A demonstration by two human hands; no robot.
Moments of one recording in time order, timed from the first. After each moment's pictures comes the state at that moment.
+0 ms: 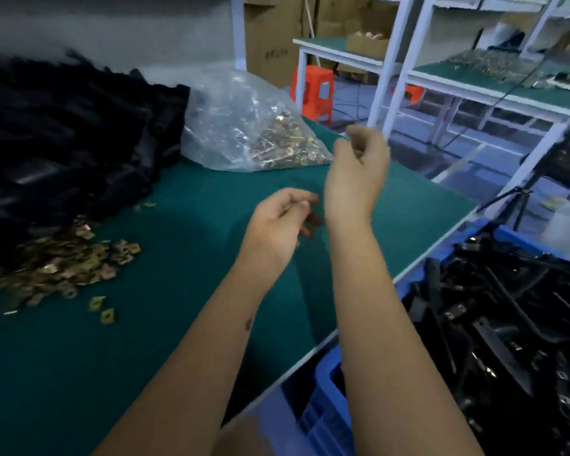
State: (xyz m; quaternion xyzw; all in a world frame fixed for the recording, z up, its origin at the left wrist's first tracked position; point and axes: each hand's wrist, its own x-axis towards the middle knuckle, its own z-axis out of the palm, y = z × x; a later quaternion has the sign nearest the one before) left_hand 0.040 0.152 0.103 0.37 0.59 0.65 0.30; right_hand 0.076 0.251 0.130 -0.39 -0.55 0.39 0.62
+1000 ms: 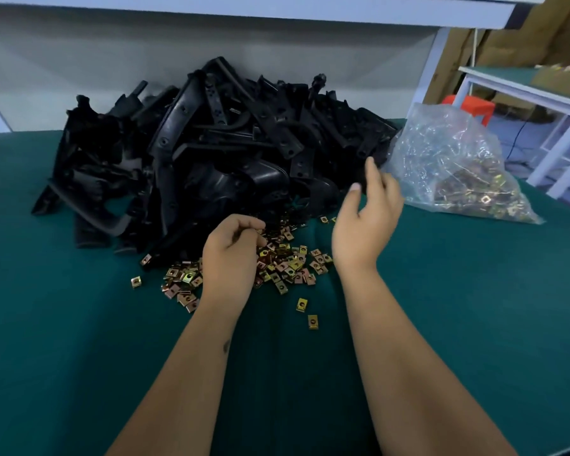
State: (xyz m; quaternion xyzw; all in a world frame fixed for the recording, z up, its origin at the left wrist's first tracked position) left_hand -0.139 -0.033 0.065 0.10 0.71 0.70 0.03; right_hand -0.108 0.123 0.075 -0.26 -0.72 0.30 0.57
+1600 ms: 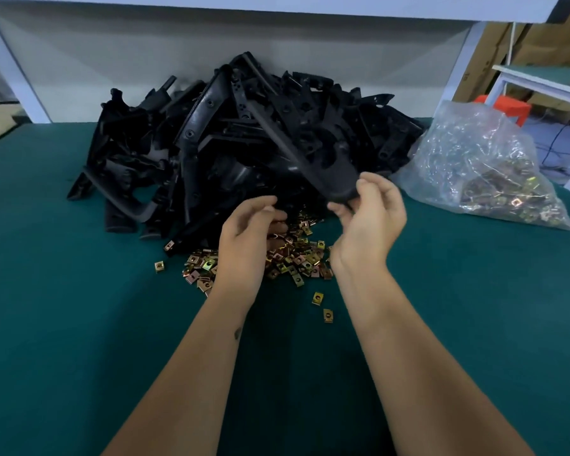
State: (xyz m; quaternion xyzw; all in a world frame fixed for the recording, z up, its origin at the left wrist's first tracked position) left_hand -0.133 -0.039 0.076 0.10 0.61 0.78 0.07; right_hand -0.101 0.081 0.105 -0.22 -0.39 0.77 0.46
